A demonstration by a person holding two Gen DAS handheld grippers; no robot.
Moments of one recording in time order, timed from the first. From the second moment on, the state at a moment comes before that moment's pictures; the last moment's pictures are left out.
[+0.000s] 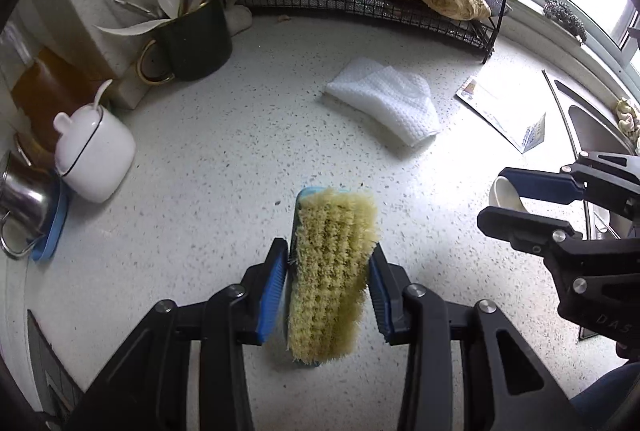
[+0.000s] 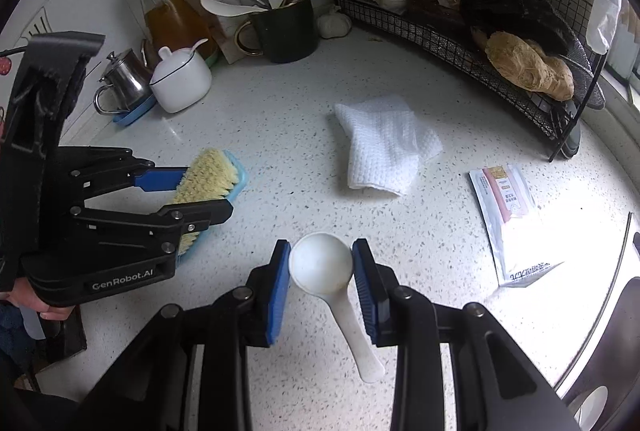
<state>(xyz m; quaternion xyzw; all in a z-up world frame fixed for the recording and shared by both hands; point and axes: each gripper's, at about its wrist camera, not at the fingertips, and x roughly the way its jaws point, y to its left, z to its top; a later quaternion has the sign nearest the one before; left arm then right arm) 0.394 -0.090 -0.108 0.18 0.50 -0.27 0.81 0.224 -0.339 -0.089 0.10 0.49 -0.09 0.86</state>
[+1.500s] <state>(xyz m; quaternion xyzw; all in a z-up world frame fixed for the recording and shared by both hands) 0.082 0.077 -0.107 0.05 0.51 -0.09 0.85 0.038 -0.147 -0.124 0.05 0.50 0.07 0.86</state>
